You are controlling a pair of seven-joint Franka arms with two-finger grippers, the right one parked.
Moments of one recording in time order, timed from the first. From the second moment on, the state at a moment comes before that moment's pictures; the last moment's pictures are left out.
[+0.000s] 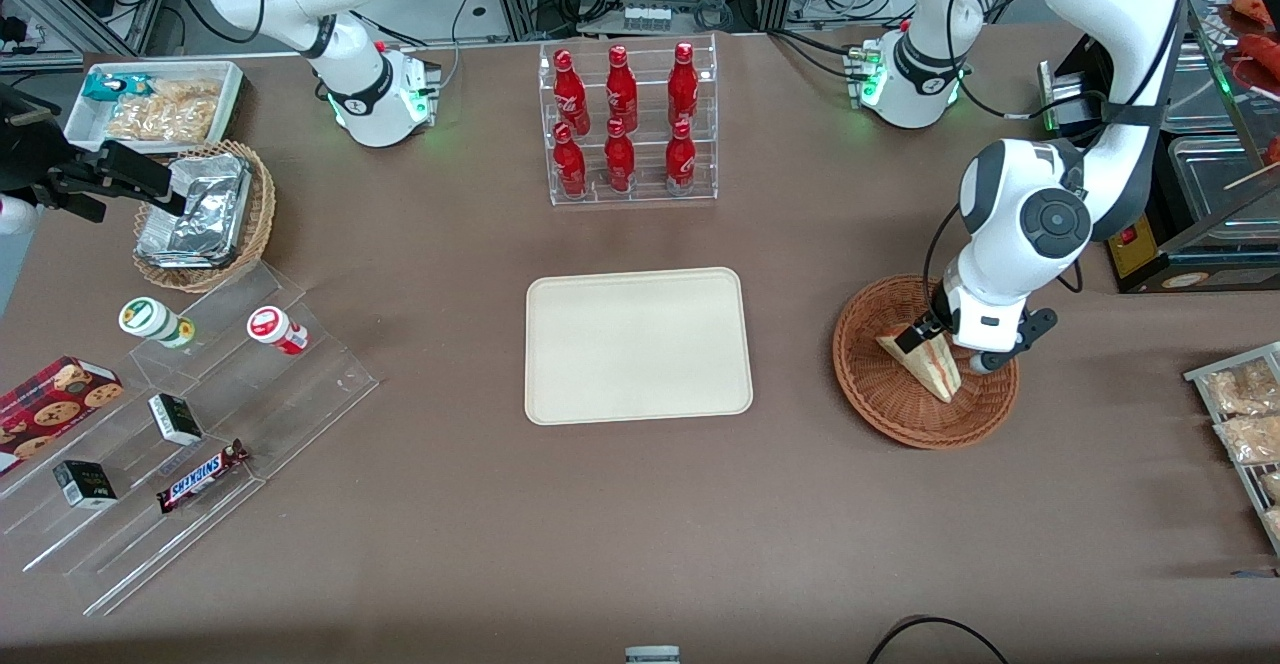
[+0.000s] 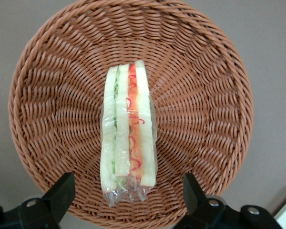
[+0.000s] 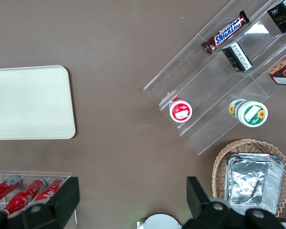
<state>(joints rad) -0.12 0.17 -0.07 -2.22 0.01 2.37 -0.86</state>
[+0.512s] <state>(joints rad) -0.12 0.23 -0.07 -2.22 0.01 2.44 -1.01</state>
